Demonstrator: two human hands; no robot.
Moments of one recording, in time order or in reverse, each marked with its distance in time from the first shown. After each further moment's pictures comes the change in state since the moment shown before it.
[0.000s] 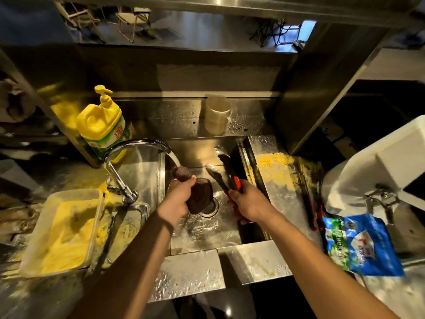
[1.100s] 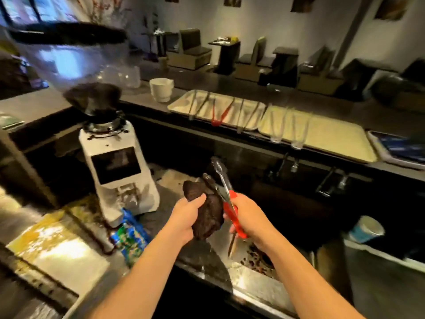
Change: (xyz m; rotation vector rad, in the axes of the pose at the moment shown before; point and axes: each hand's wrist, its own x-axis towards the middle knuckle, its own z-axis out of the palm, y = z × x) left_hand -0.308 -0.296 0.406 0.597 -0.948 -0.073; right_hand -0.371 0.288 -0.265 0.656 0.899 0.372
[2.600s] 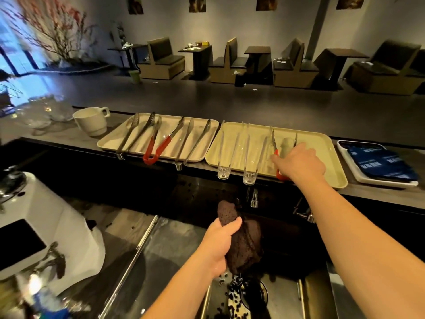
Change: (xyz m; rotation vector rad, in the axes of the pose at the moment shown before) left_hand 0.088 -0.038 0.226 0.092 -0.317 -0.174; right_hand 0.174 -0.042 -0.322 -0.713 0.790 0.175
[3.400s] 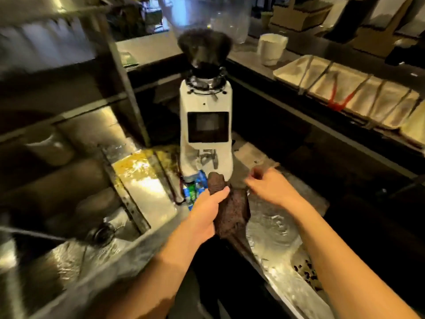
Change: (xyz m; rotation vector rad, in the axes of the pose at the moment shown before) left_hand -0.193 -0.018 -0.283 -0.378 0.521 0.217; right_hand -0.351 -0.199 0.152 0.157 -0.821 -0.843
